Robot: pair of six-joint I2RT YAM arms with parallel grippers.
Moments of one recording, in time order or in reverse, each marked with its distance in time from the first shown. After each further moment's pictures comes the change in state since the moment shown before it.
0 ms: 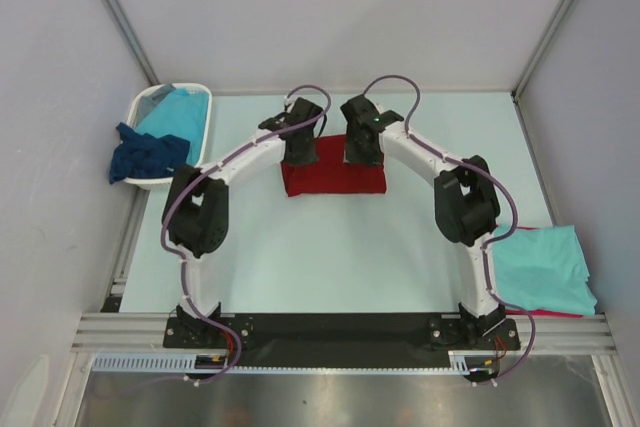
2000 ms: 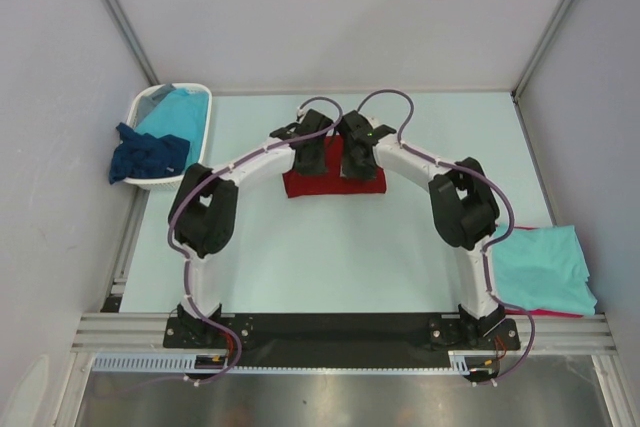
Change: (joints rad) left arm -0.055 -0.013 -0.056 0.055 0.031 0.005; right arm 0.051 -0.035 -0.117 0.064 0.015 0.041
